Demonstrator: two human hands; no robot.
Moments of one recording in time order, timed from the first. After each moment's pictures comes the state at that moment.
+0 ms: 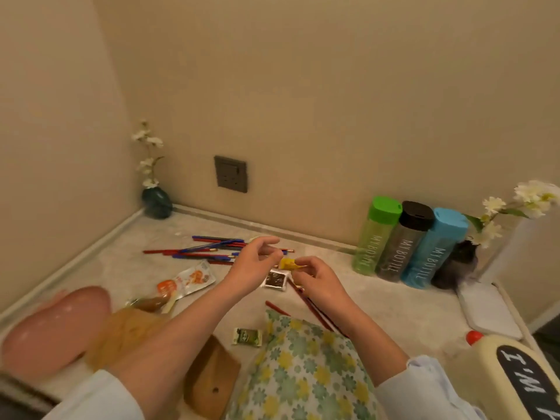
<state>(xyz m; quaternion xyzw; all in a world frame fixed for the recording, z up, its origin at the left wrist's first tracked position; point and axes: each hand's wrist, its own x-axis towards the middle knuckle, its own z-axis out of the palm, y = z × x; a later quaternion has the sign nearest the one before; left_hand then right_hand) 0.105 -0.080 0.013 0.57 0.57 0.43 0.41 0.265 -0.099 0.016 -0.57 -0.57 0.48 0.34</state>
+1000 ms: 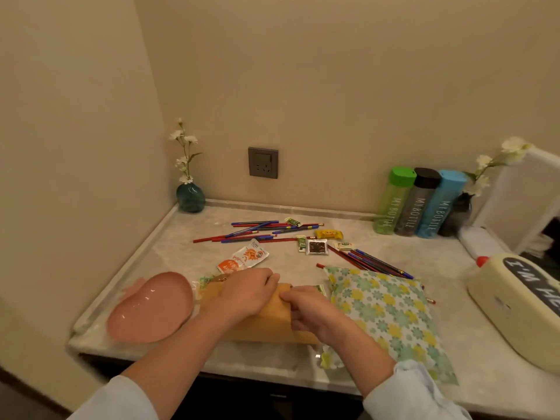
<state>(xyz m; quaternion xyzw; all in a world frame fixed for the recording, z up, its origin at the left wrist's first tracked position) -0.042 -0.188 -0.006 0.78 0.60 0.09 0.15 0.104 -0.231 -0.001 -0.60 -0.39 0.64 0.29</state>
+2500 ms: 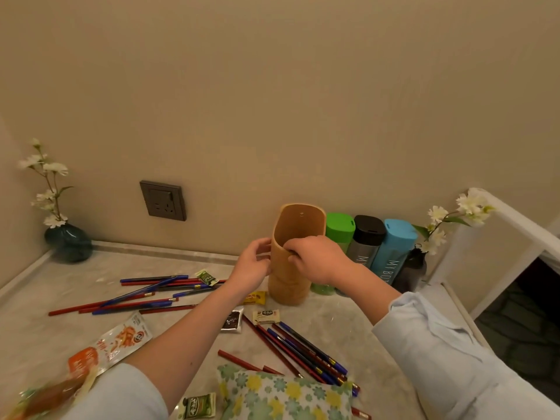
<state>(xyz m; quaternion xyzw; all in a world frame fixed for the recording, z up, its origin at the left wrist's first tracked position) 0.185 0.024 0.011 0.51 0.49 0.43 0.56 0.339 0.005 0.071 -0.55 -0.84 0.00 0.04</state>
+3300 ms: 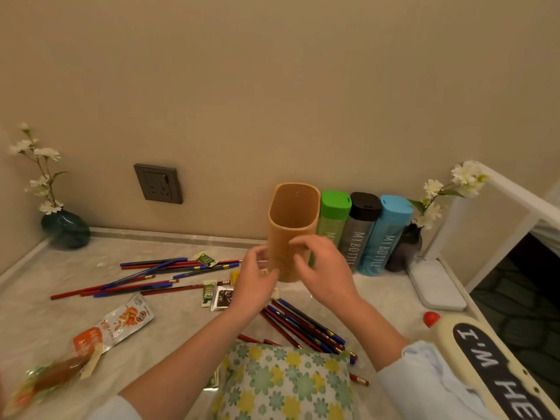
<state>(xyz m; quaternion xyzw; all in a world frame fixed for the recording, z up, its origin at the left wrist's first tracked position) 0.194 -0.027 -0.034 0.55 0.54 0.44 0.45 0.343 -0.059 0.014 -0.58 -0.72 0.07 0.36</state>
